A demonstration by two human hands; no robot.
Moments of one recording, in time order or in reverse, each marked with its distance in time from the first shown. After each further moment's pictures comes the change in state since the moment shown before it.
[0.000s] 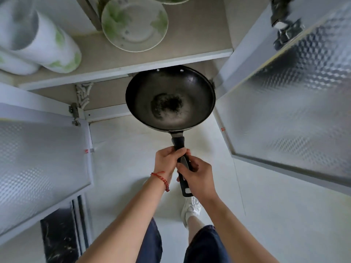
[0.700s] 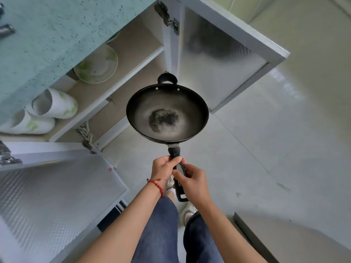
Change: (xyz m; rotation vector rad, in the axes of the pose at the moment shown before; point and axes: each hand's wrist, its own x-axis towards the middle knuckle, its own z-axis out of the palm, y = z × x) left_hand -0.200 0.004 -0.075 0.523 -0.266 -0.023; right_hand -0.242 -0.026 0.065 0.366 0.344 0.084
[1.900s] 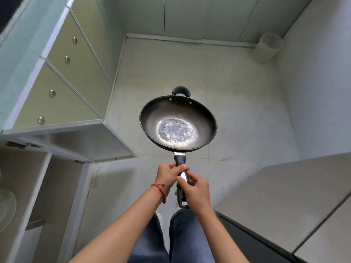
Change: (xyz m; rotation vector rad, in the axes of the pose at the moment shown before) left_hand -0.142 -0.001 0.297 0.684 -0.620 0.136; right_hand -0.127 -0.007 -0.241 0.554 0.758 -0.093
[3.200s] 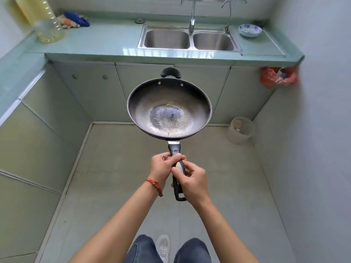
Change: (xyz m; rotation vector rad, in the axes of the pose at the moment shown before) left_hand 0.394 0.522 0.325 -0.090 -0.060 0.349; right_hand 0.543 -0.443 -0.191 0.093 -0.017 -0.358
